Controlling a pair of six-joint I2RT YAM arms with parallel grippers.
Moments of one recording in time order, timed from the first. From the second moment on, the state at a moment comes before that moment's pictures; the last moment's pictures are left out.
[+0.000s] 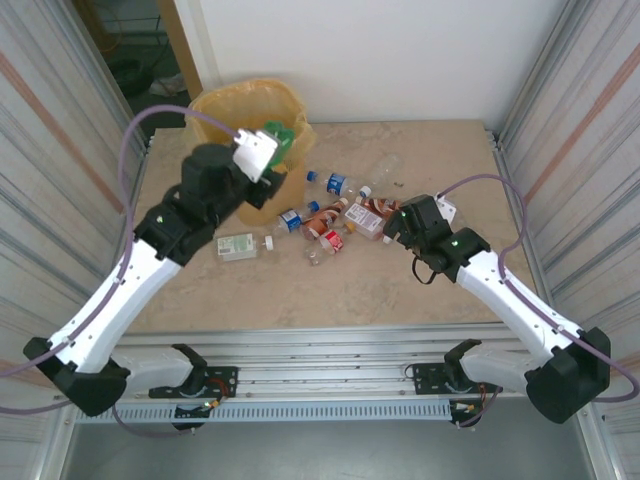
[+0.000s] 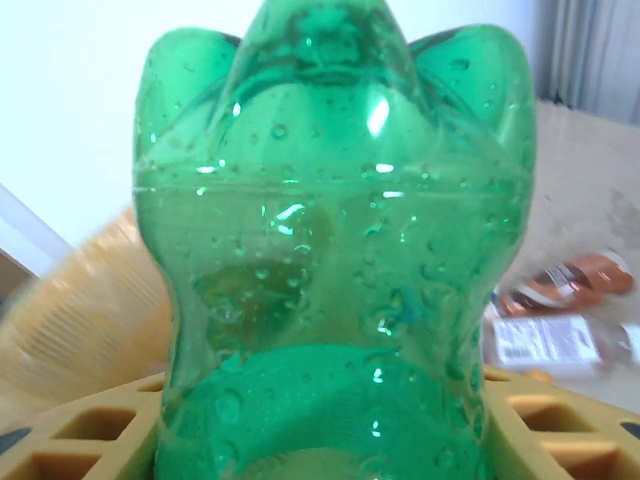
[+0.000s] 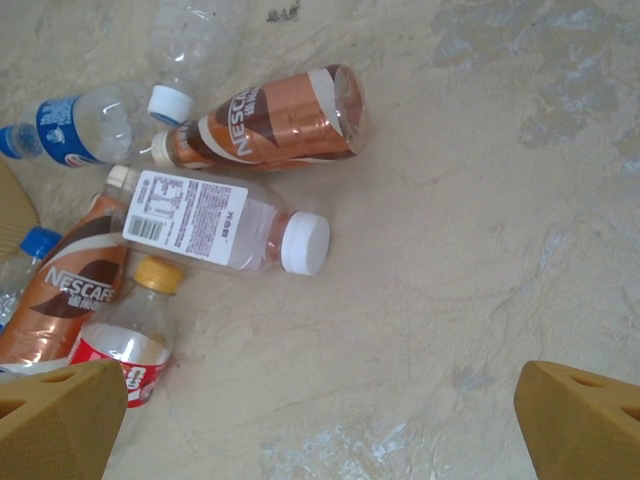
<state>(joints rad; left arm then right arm) -0.59 1.24 1.51 -0.54 -0.17 0.31 0.53 1.13 0.96 -0.75 0.38 0.93</state>
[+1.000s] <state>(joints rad) -0.16 1.80 2.03 -0.74 0.46 0.65 0.53 1.09 0.96 -0.78 0.40 0.94</state>
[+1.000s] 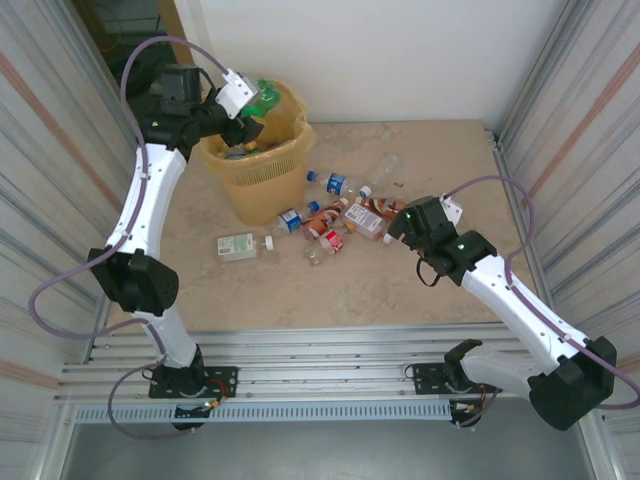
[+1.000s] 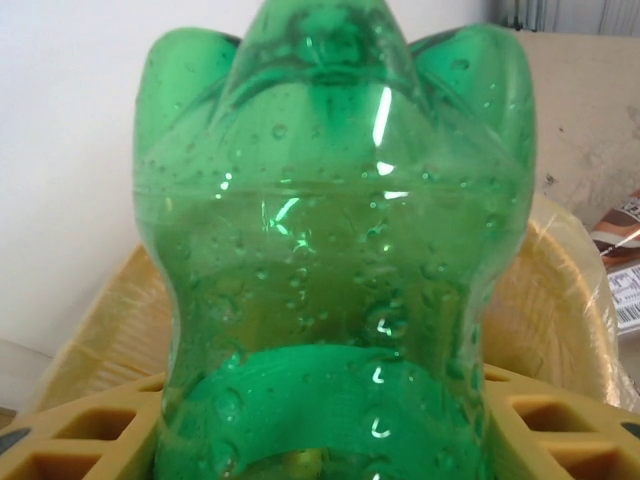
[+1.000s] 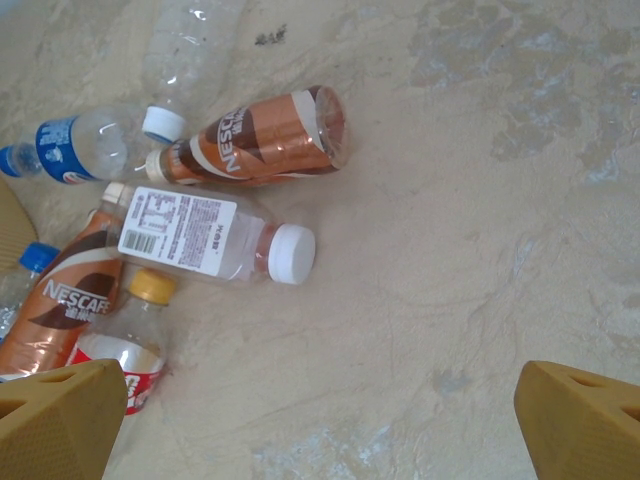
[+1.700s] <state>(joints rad) -0.16 1.82 2.03 -0.80 0.46 0.68 0.53 1.09 0.96 -0.78 0.40 0.94</state>
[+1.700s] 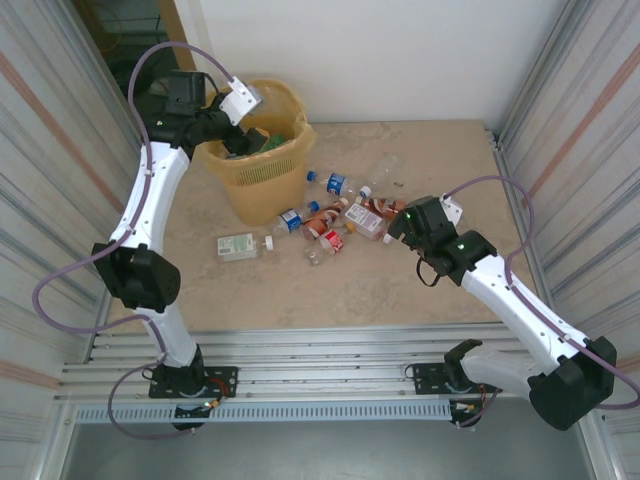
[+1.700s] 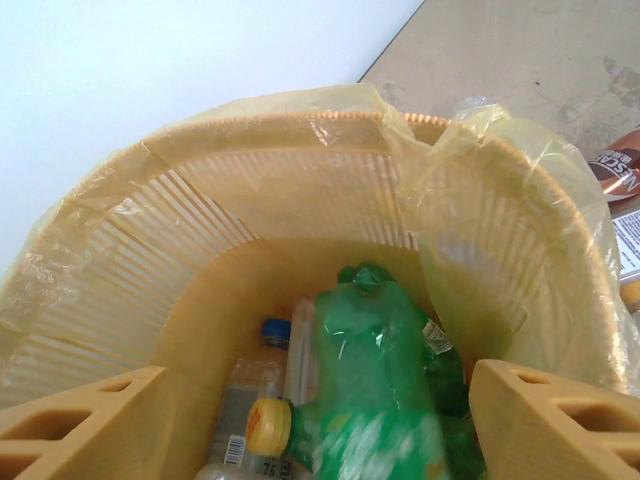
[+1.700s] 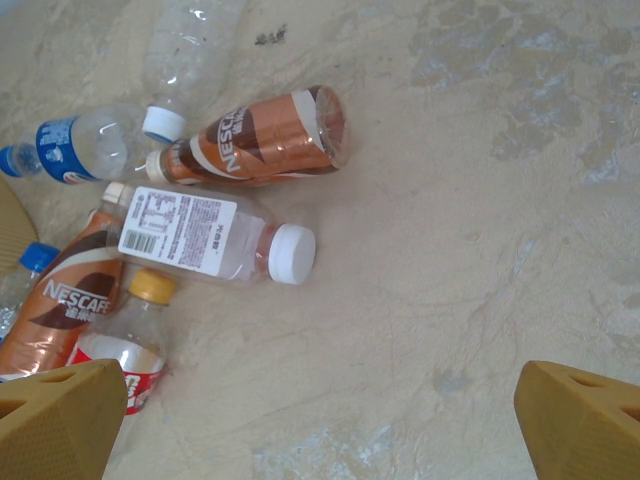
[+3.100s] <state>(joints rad) -0.56 1.05 1.15 -0.58 -0.12 0.37 0.47 1.13 0.96 -0.77 0.34 0.85</state>
